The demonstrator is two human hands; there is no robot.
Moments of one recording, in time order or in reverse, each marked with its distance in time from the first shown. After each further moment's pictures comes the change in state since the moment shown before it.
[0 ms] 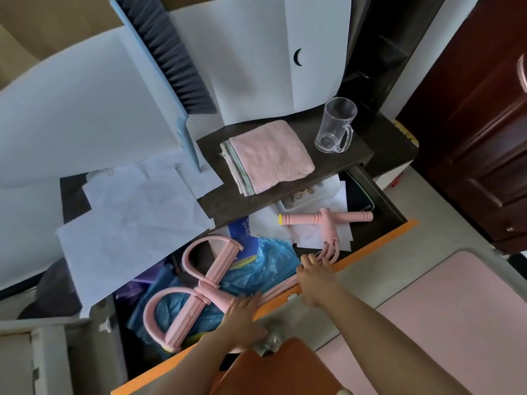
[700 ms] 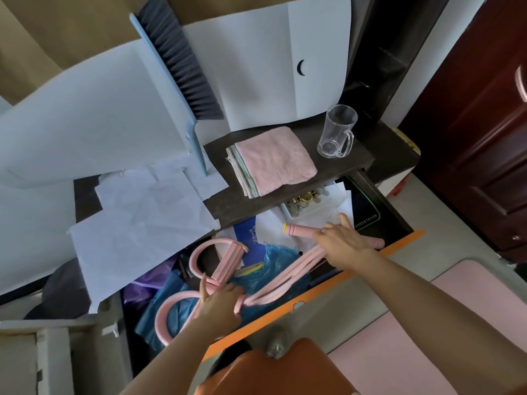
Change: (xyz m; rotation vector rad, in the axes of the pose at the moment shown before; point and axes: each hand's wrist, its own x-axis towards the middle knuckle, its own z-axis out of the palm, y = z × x) left_hand -0.013 -0.029 -0.034 0.333 0.304 0.010; right_hand -0.017 0.061 -0.070 -0.134 0.343 -0.107
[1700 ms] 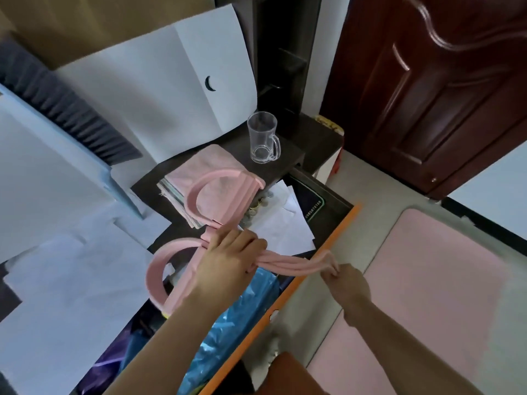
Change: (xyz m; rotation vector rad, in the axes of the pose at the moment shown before) left_hand 0.032 0.097 -0.166 0.058 0.762 0.767; right_hand -0.083 -0.021 0.106 0.967 0.052 1.153
